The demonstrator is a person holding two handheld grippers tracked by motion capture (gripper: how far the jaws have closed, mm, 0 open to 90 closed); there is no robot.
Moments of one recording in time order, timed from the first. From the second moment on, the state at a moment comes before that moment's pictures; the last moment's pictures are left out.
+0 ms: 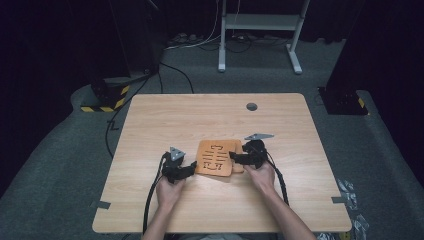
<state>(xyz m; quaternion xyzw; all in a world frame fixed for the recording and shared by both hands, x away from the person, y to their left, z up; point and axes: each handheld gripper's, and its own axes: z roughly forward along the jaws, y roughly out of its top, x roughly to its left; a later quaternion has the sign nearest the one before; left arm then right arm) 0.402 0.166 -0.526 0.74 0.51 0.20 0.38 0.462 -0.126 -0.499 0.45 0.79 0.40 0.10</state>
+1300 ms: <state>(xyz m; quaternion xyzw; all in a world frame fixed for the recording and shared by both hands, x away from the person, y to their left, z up) 0.404 0.165 -0.526 0.75 0.51 0.19 0.38 0.460 -0.106 -0.508 0.44 0.81 0.40 0.05</state>
